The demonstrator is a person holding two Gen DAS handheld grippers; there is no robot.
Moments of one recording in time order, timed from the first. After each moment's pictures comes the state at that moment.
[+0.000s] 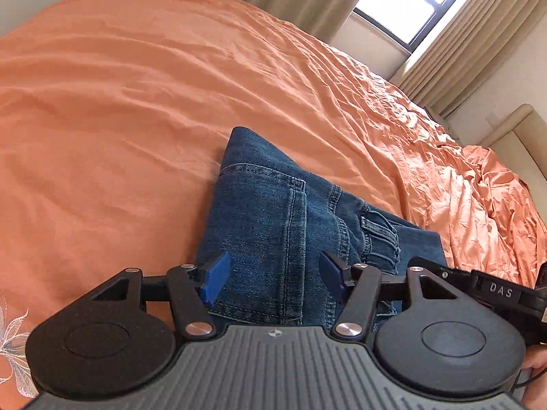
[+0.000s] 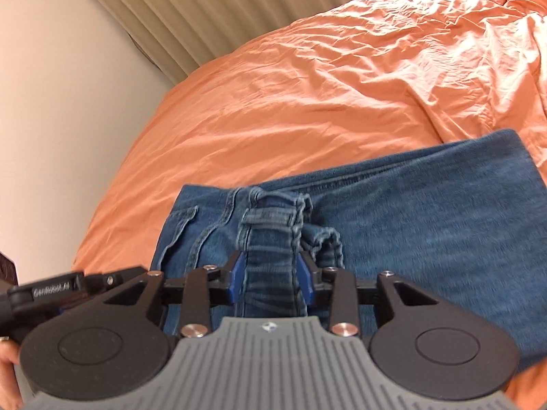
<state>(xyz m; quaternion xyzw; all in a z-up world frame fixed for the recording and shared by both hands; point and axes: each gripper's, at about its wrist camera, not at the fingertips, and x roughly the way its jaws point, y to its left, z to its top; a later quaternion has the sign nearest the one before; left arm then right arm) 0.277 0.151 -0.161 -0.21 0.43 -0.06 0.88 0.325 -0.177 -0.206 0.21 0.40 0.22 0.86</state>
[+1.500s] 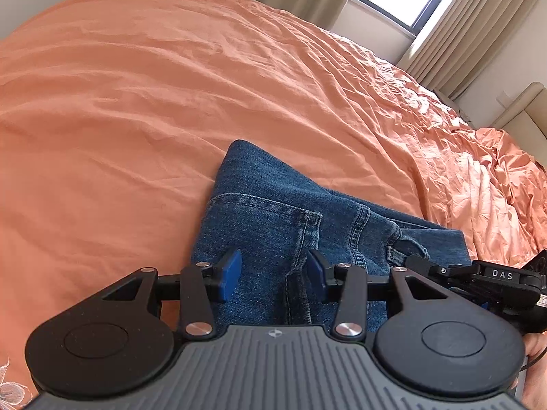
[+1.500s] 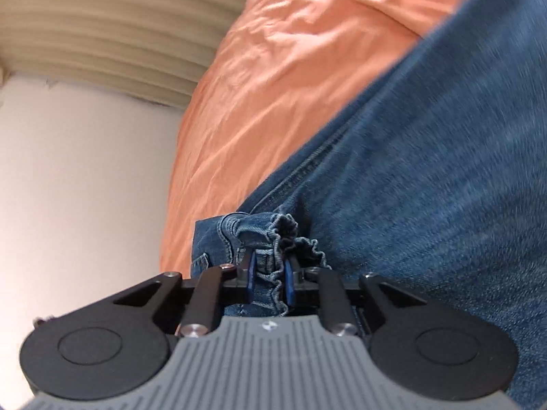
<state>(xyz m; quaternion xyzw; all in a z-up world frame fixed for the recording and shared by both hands) 0.316 0.129 -0.173 -0.17 0.45 -0.05 0.88 0.373 -0.215 -0.272 0.40 0.44 0.27 0.76</state>
